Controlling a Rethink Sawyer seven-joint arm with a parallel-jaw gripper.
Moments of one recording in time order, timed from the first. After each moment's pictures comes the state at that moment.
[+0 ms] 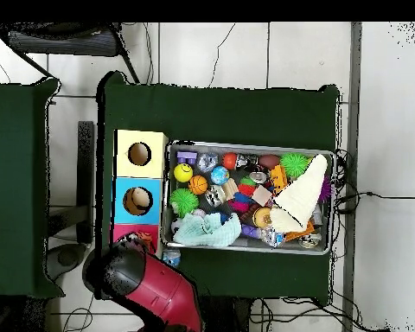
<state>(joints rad) 0.31 -0.76 -0.29 2.12 0.72 0.46 2.15</state>
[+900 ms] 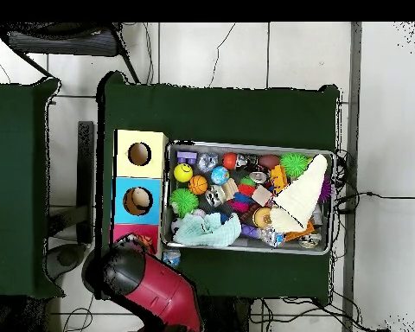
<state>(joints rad) 0.31 -0.77 -0.28 2.12 0.72 0.47 2.15</state>
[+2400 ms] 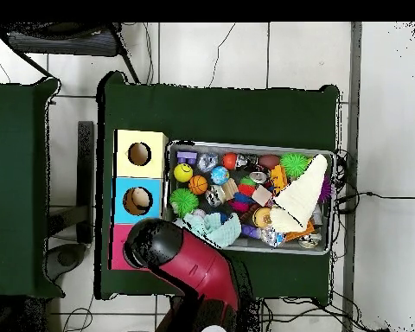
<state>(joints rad) 0.18 -0.72 -0.34 1.97 0.58 0.73 2.15</state>
